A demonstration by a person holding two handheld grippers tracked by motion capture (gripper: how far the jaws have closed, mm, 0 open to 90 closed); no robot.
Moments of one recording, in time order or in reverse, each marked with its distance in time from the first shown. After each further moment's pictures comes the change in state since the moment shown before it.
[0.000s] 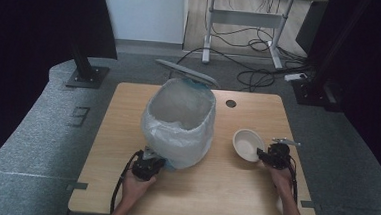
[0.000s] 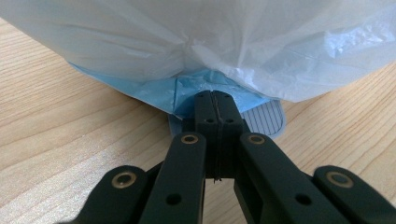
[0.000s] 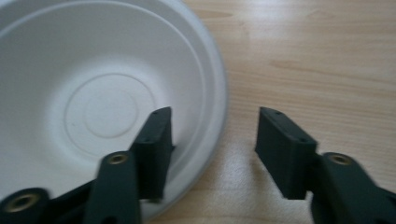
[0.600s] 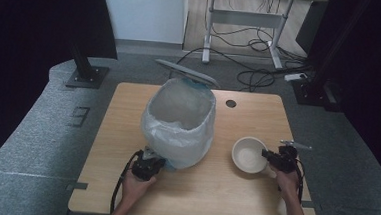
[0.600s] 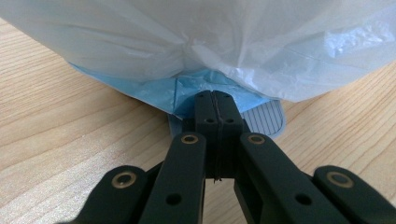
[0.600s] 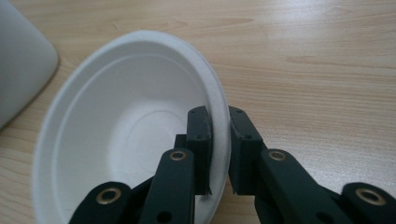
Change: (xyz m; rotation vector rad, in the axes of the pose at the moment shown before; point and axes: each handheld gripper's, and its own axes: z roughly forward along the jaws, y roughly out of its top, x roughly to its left) left arm 0.000 0.000 0.000 0.001 -0.002 0.001; right arm -0.007 -0.001 -0.030 -0.036 0.137 0.089
